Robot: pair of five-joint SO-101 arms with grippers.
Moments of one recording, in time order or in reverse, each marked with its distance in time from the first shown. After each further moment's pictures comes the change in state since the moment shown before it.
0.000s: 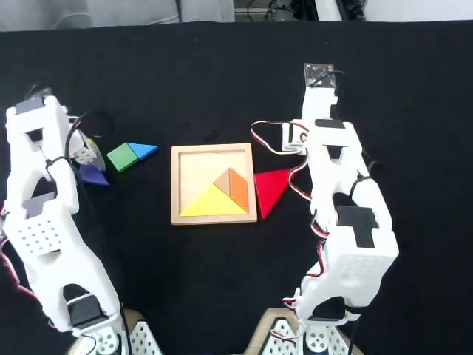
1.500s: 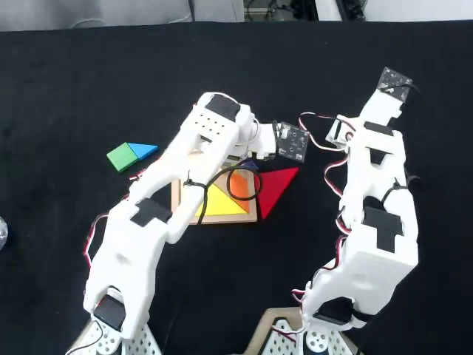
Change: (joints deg) left arm 49.4 2.7 -12.7 -9.5 -83.1; right arm 14.0 0.1 -1.7 -1.2 -13.6
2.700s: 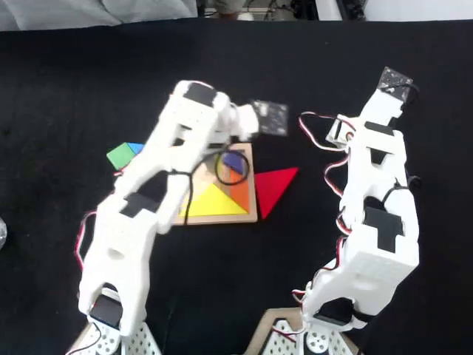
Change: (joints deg) left arm -7.6 0.9 -3.5 4.1 6.9; right arm 0.0 0.0 0.0 0.0 0.0
